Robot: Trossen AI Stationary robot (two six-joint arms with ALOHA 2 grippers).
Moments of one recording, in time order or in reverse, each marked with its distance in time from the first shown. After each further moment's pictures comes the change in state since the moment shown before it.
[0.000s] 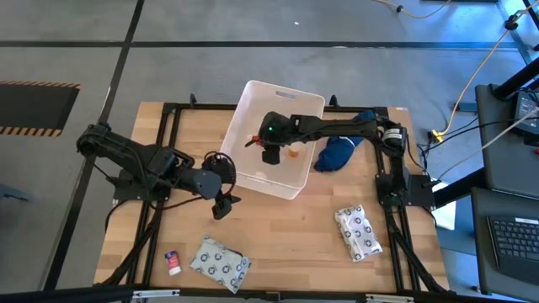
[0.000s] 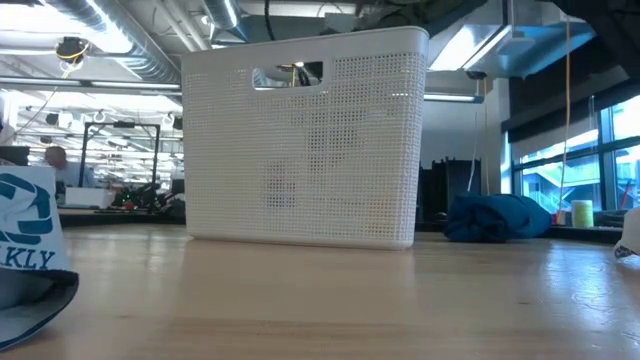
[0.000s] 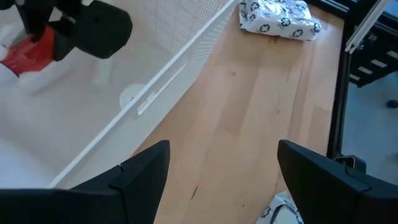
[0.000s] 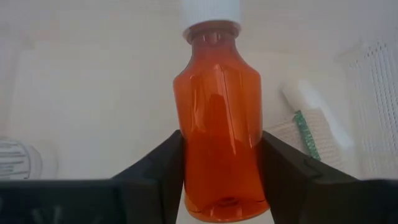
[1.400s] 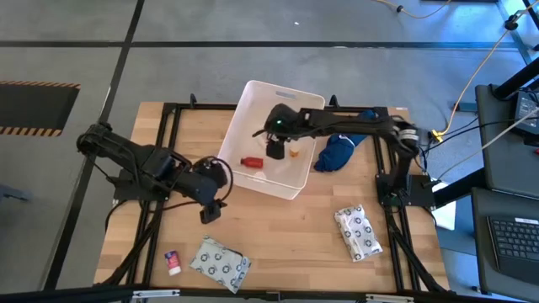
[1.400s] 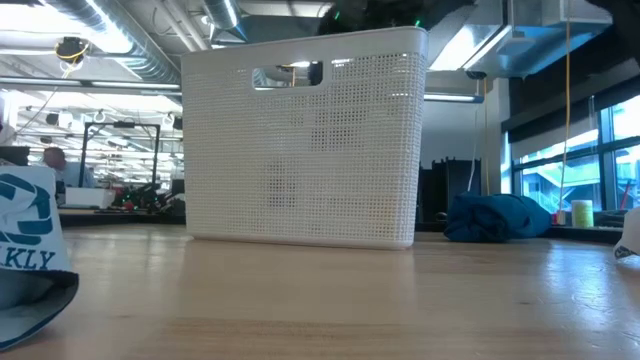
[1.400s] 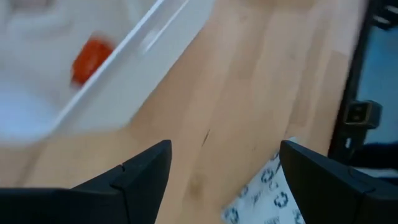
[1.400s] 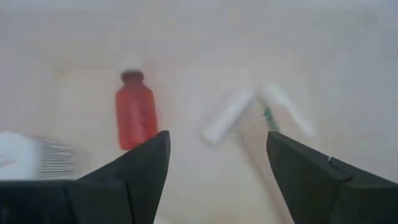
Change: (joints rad) left arm -0.042 0.019 0.074 -0.234 0.082 -0.043; right arm 0.006 -0.137 0.002 -0.083 0.003 0.064
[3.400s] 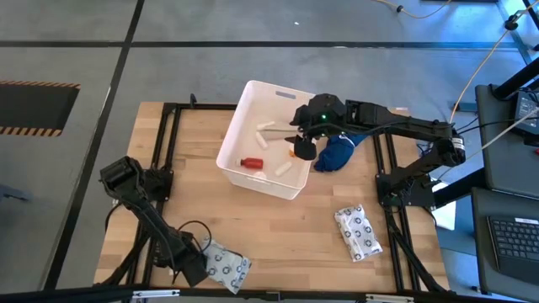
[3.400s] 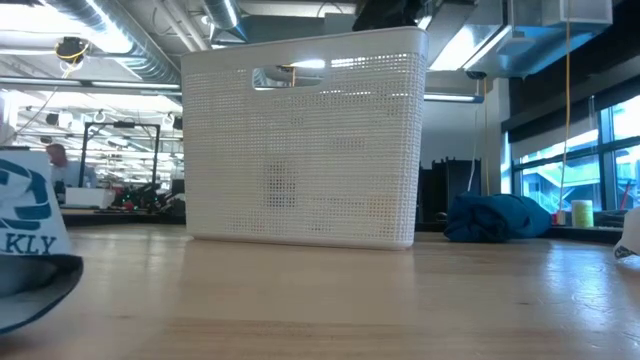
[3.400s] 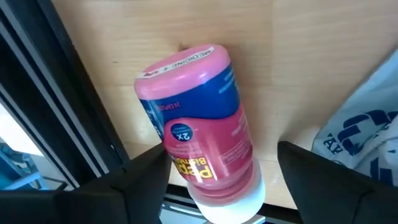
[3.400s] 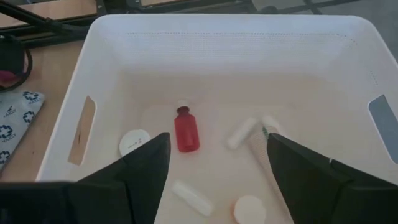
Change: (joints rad) left arm -0.507 0.507 -0.408 0.416 0.634 -1.632; right arm 0.088 -0.394 -0.001 -0.183 -0.011 0.054
